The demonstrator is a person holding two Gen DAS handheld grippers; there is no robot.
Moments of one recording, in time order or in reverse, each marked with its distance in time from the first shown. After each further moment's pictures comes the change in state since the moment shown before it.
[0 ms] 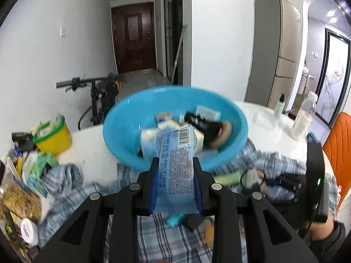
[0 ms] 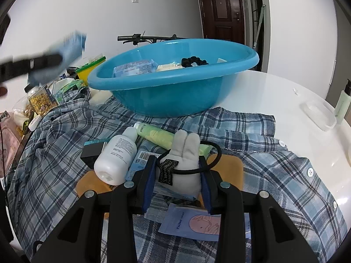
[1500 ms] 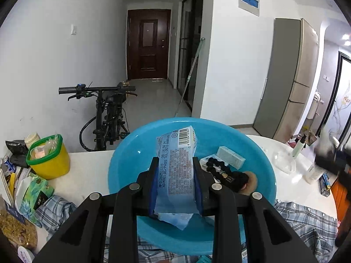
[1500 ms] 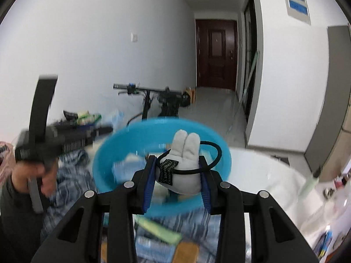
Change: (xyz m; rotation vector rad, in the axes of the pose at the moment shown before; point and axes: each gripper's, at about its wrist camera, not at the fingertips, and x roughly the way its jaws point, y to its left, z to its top) left arm 0.068 0.058 0.076 -0.122 -0.058 0.028; right arm -0.090 0.011 0.160 -0.087 -0.254 -0.083
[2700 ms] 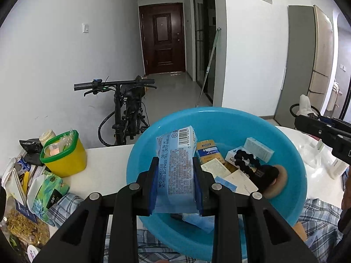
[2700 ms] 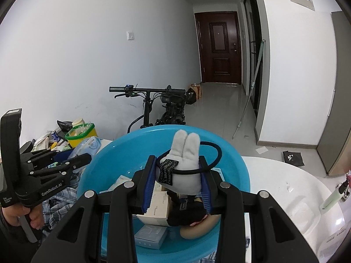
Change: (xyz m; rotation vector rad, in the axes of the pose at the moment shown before) left arm 0.025 0.003 -0.008 0.031 0.046 0.145; right arm 0.092 -0.021 0.008 0.067 0.049 0.054
